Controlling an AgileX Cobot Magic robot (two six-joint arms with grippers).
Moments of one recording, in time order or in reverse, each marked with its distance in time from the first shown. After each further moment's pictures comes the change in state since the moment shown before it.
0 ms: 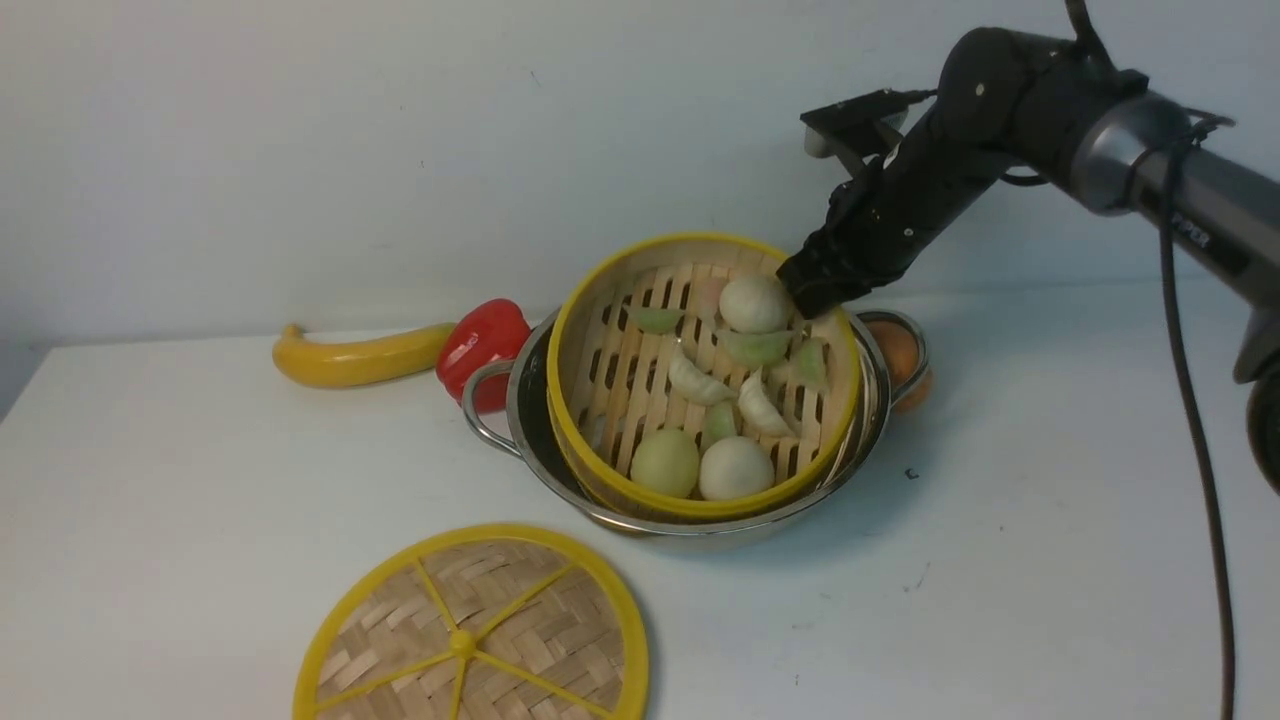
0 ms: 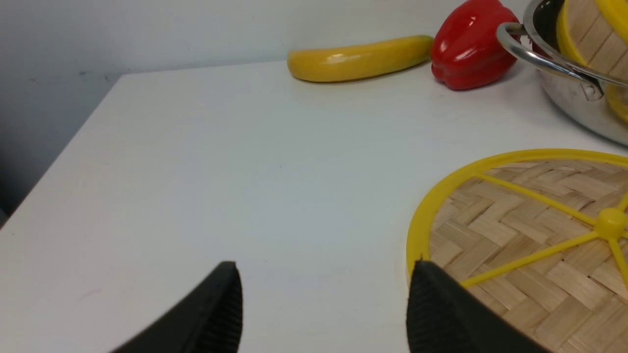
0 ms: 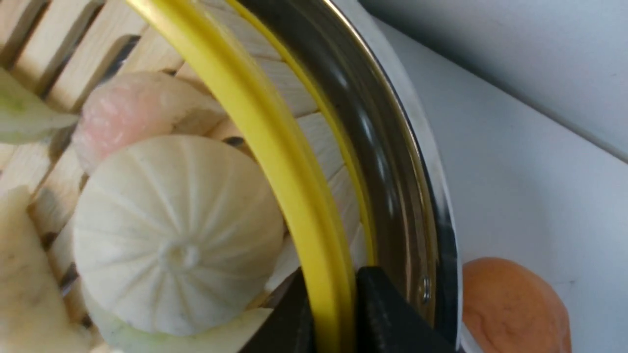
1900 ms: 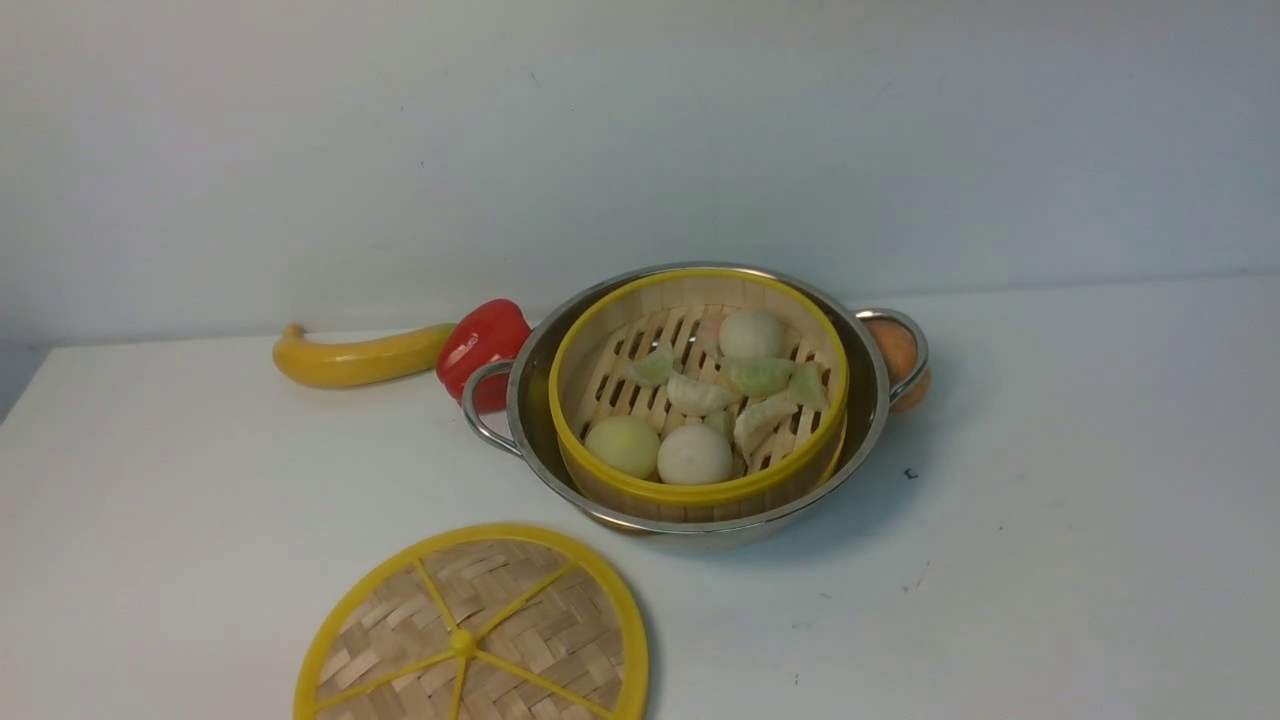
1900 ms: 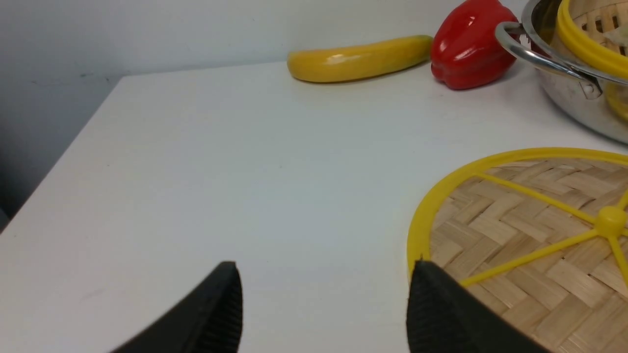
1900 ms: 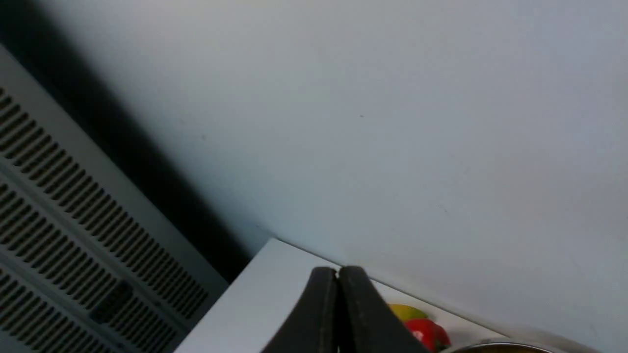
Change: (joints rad) right arm 0.000 -0.656 -0.008 0.327 -0.047 0.278; left arm 0.000 0.000 0.000 0.000 0.000 0.005
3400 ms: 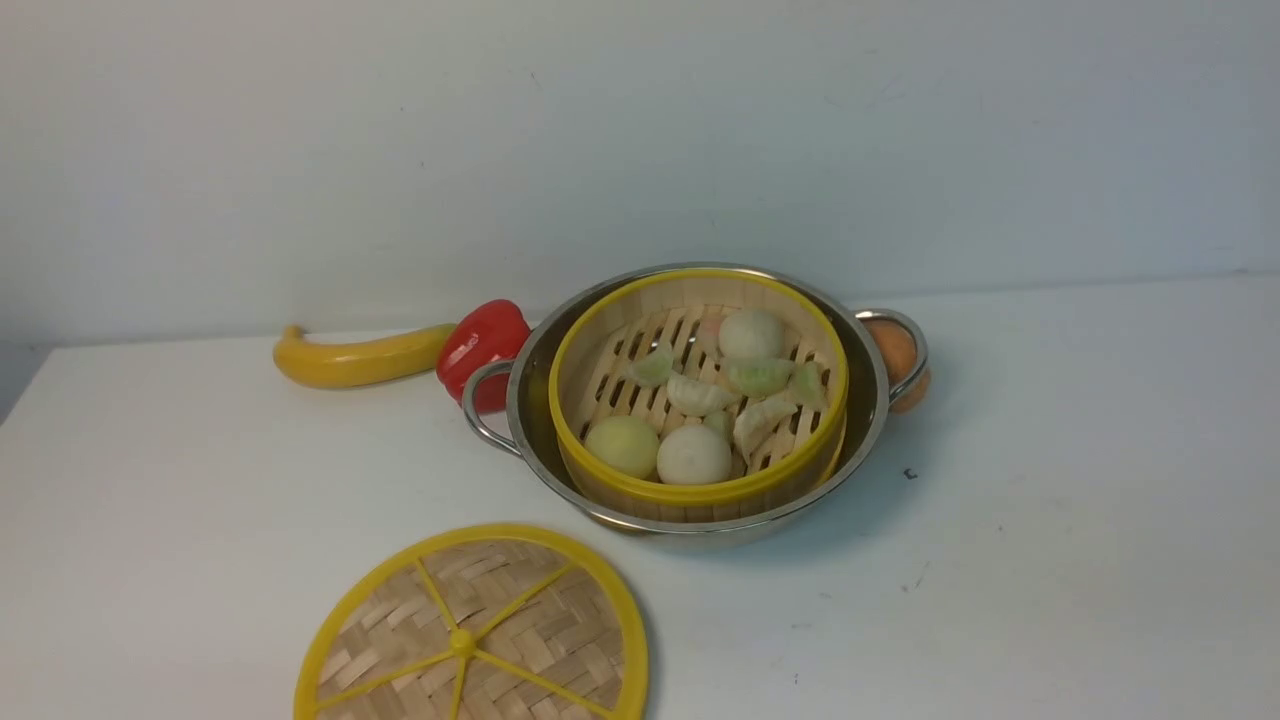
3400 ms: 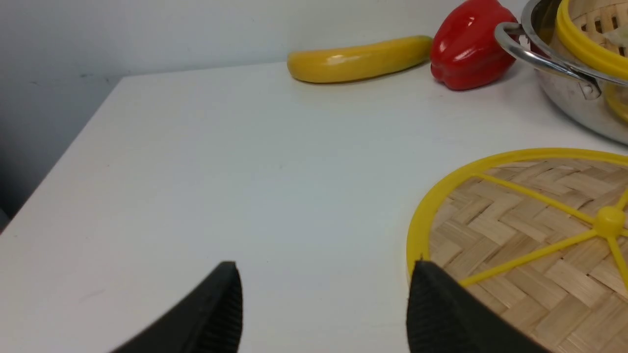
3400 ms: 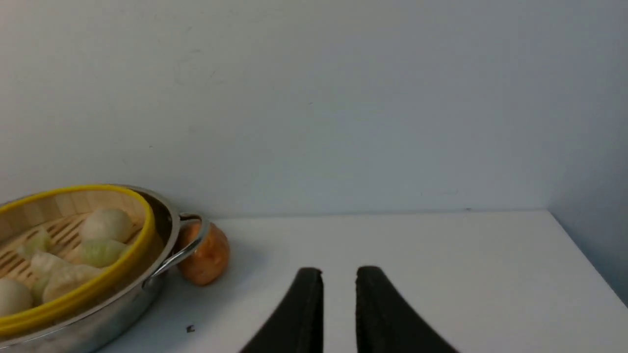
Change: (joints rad) right arm -0.344 -1.624 2.068 -0.432 -0.788 -0.083; left arm 0.000 0.000 0.000 0.000 0.000 0.000
